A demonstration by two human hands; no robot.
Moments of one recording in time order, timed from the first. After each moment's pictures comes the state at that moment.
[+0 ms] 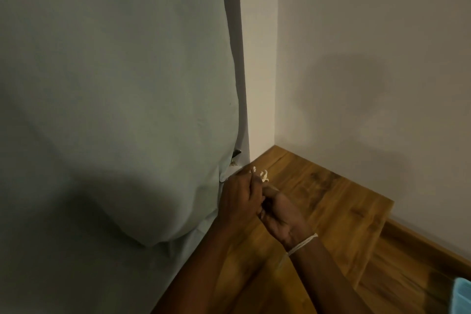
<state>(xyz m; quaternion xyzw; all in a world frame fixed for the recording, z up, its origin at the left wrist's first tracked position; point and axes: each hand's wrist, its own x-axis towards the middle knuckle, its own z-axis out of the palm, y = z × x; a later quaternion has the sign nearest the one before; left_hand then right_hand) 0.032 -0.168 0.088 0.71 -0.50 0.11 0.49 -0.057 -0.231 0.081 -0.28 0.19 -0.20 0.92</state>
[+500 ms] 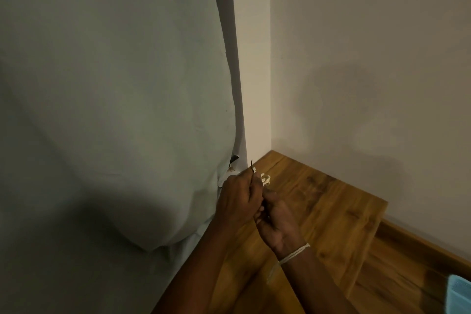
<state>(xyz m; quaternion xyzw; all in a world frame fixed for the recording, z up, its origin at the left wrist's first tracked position) 0.026 -0.160 0.103 0.68 -0.53 0.12 0.49 -0.069 -0.206 0.089 -0.22 0.23 -0.29 0.90</state>
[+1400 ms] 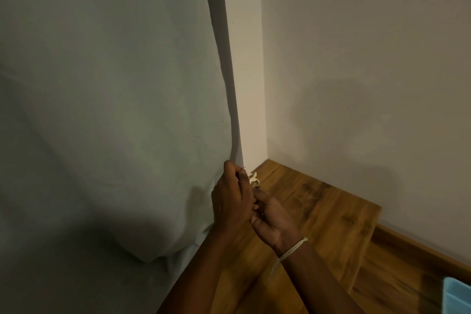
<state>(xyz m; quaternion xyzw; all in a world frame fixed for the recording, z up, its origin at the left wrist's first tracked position) 0.007 -0.158 0.128 0.74 -0.40 0.19 0.51 -0.079 -0.199 0.123 -0.25 0.16 -0.23 0.93</state>
